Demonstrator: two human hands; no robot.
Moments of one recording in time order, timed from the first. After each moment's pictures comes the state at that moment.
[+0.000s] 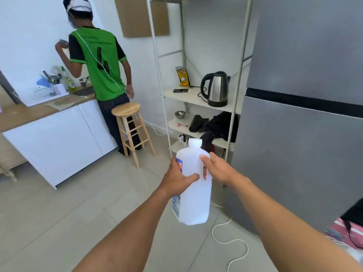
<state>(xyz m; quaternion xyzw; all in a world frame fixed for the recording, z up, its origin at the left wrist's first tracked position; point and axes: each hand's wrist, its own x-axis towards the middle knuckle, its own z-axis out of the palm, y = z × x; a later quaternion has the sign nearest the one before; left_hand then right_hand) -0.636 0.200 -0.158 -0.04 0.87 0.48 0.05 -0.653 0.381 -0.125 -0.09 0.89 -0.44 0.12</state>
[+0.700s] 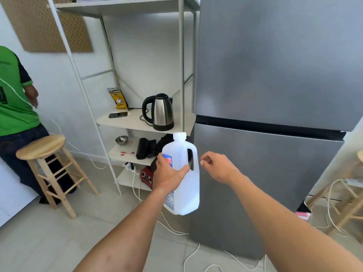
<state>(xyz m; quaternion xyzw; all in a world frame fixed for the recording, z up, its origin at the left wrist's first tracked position) -0.832 0.314 -0.119 0.05 0.89 0.46 0.00 -0.773 0.490 -0.077 0.11 0.94 -0.32 -0.03</state>
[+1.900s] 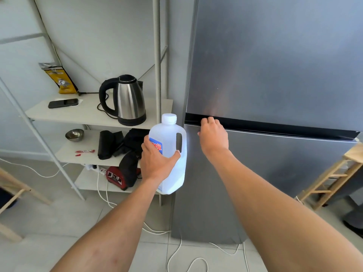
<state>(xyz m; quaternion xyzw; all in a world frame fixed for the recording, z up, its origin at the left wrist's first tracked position) -1.010 0.386 -0.155 0.11 0.88 0.46 -0.03 -0.960 0.543 -0.082 0.23 0.96 0.01 -0.18</state>
